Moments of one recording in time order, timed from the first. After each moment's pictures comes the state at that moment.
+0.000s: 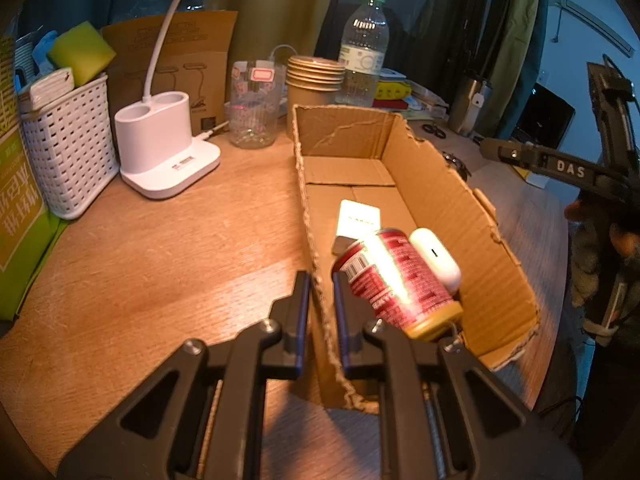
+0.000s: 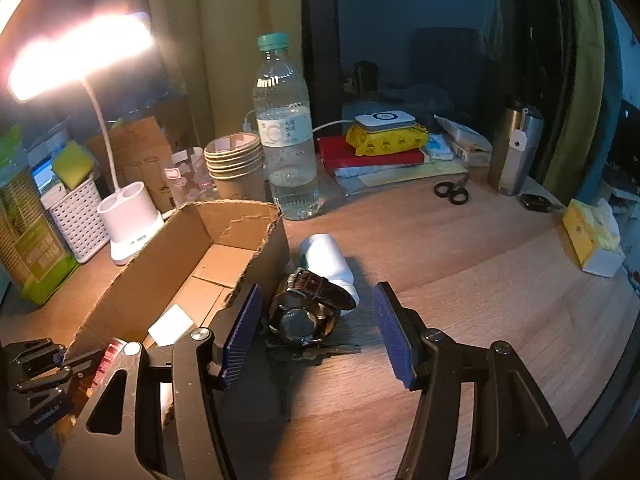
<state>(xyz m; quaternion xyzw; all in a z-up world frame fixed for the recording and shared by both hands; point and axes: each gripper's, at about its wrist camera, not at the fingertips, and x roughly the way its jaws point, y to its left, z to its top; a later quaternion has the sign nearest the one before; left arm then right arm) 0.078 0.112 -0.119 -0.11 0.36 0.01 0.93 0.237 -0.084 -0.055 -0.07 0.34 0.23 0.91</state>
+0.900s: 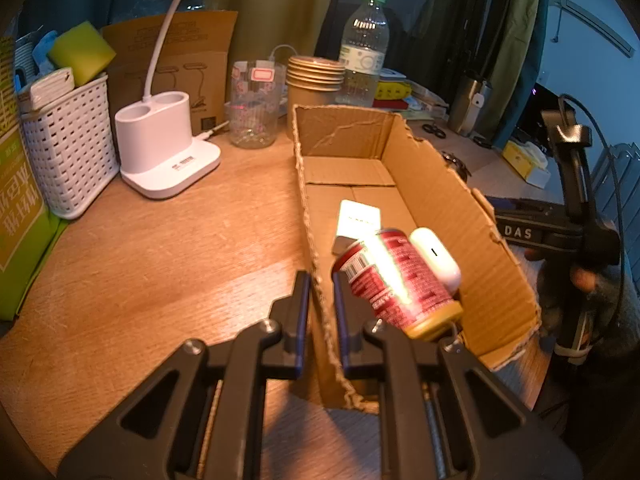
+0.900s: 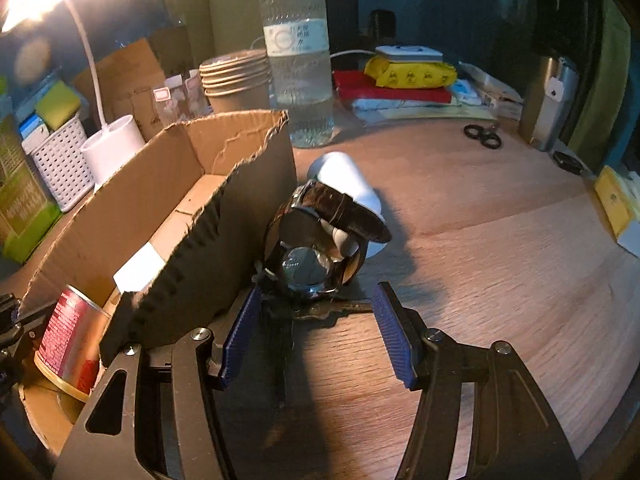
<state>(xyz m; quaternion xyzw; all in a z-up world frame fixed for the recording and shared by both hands) 0.078 0.112 -0.119 -0.11 0.36 0.01 0.93 0.247 -0.068 -0.116 -0.11 0.41 0.24 0.87</state>
